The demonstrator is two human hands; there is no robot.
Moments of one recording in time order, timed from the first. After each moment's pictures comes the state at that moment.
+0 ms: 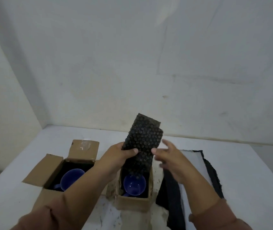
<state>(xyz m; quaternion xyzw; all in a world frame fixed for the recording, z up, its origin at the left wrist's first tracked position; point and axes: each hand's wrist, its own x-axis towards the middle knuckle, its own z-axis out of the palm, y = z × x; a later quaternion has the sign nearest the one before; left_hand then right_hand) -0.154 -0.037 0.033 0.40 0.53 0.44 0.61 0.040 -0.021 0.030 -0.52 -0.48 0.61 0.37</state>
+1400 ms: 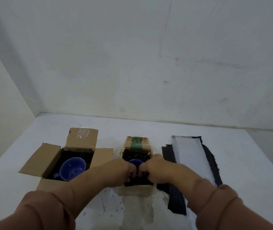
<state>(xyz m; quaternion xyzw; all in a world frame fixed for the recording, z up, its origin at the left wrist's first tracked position) -0.173 -0.040 -0.035 0.85 0.46 -0.09 0.24 0.006 -0.027 -0.017 -0.42 -0.86 0.19 -0.21</state>
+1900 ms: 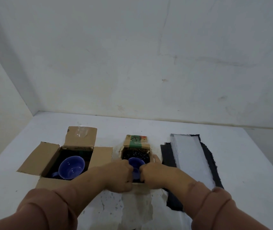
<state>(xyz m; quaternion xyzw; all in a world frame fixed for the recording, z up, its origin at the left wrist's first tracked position) -0.171 -0.052 -0.028 0.89 0.39 -0.14 0.19 -0.008 -0.042 -0.024 -0.41 -0.85 0.12 -0.29</state>
